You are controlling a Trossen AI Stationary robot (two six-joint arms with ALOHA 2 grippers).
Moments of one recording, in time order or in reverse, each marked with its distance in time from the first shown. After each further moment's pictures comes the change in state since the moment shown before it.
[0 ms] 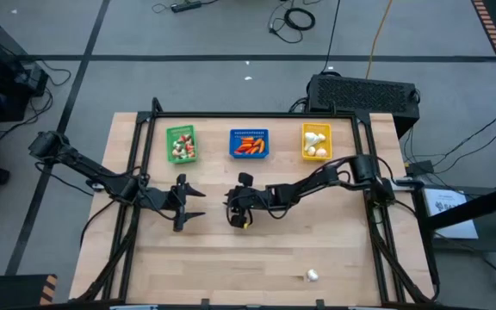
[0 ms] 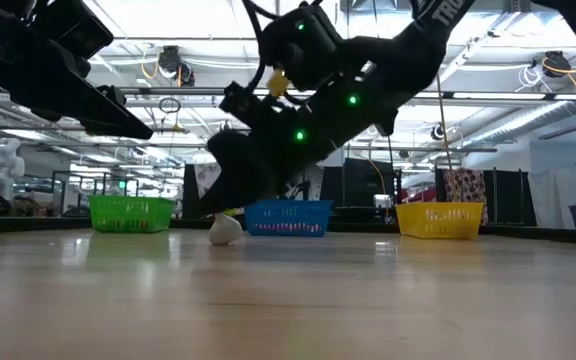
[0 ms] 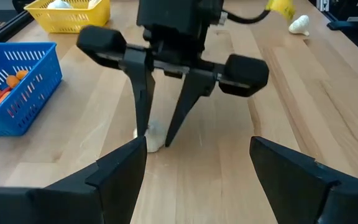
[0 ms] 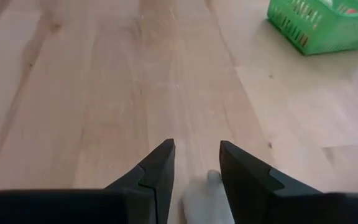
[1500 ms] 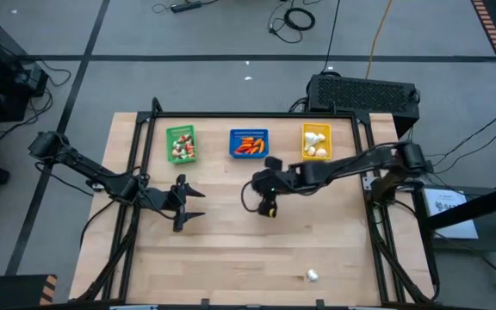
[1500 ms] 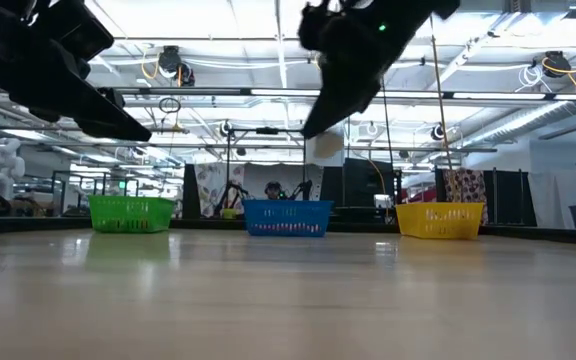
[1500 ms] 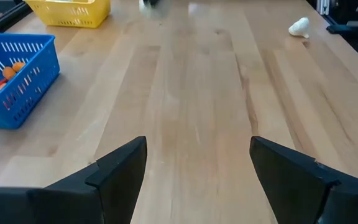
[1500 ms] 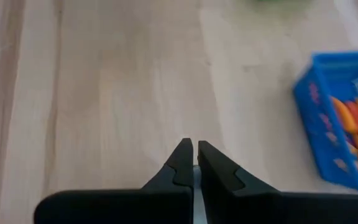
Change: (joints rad) left arm -0.001 0.000 0.000 -0.008 0.003 -0.036; right arm -0.019 -0.446 0.000 -0.759 -0.076 0.072
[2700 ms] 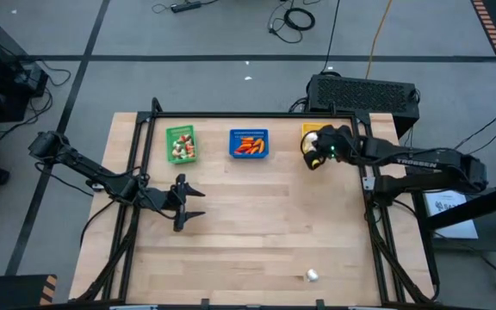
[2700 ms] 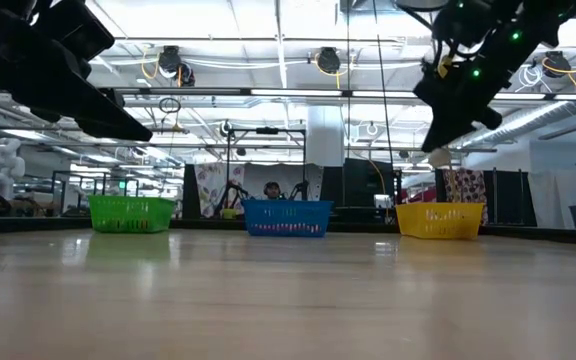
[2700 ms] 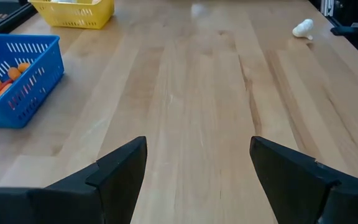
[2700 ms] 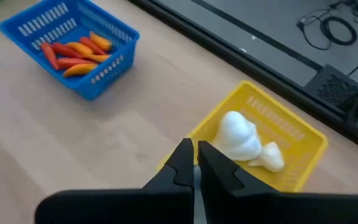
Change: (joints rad) left arm 0.000 0.000 0.000 0.002 -0.013 -0.006; right arm -0.417 -0.688 -0.541 -0.086 0.212 0.269
